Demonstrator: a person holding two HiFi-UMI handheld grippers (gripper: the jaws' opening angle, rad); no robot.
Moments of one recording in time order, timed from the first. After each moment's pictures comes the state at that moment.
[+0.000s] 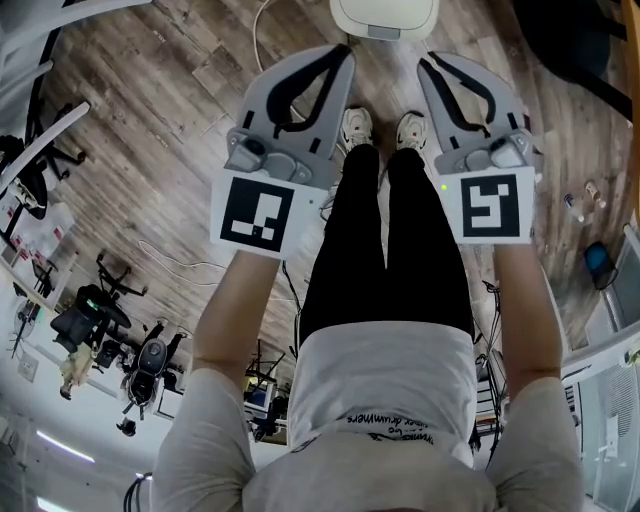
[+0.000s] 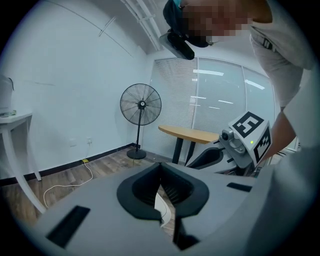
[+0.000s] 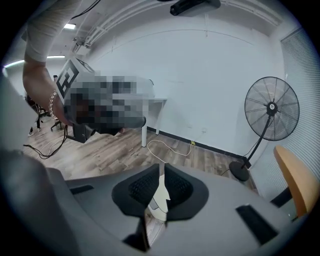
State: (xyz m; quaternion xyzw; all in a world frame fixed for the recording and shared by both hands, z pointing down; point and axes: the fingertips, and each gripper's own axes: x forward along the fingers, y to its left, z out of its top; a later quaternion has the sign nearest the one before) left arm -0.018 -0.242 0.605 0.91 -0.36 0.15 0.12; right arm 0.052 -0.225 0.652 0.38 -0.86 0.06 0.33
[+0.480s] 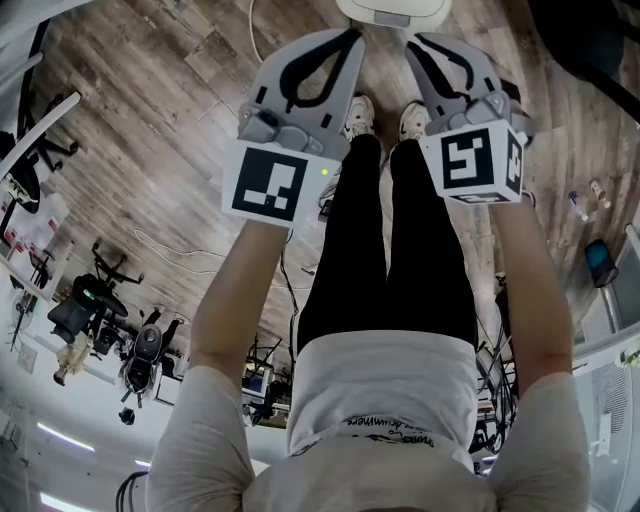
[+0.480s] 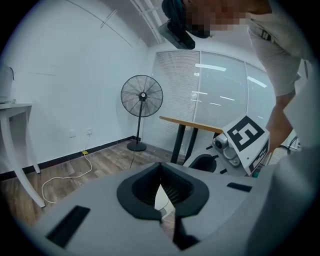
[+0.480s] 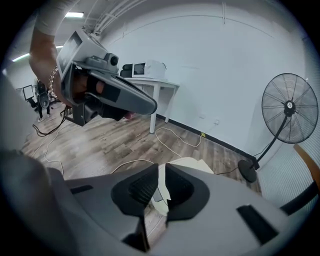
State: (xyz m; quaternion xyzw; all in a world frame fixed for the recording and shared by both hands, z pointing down) left arm -0.017 -0.245 0.675 0.91 -0.35 0.17 0.14; right arm 0.035 -0.229 0.747 0.32 -0.86 0.04 0.39
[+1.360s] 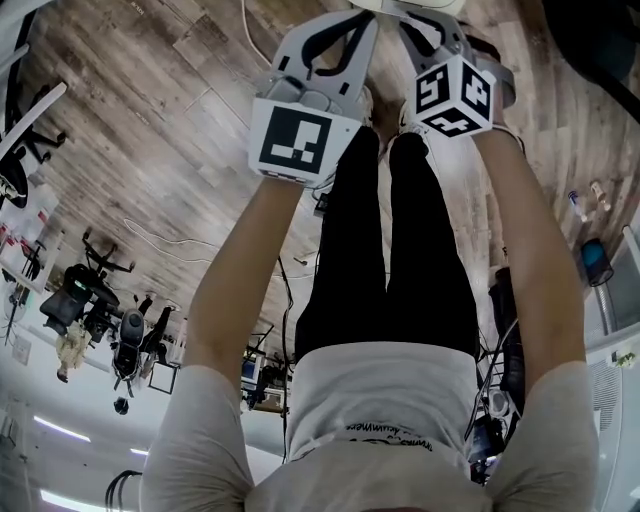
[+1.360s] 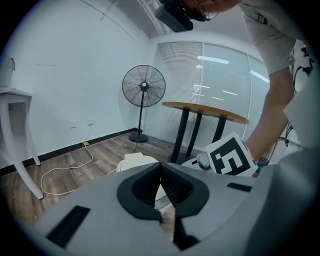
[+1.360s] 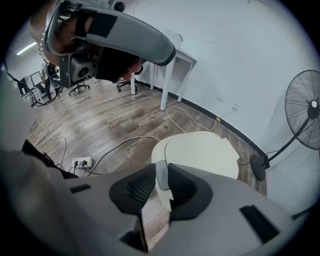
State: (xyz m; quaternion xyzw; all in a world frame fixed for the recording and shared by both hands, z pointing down) left arm -0.014 -0.249 0.767 0.90 -0.36 0.19 0.15; right arm 0.027 -0.232 0.900 0.25 -0.83 0.04 0.49
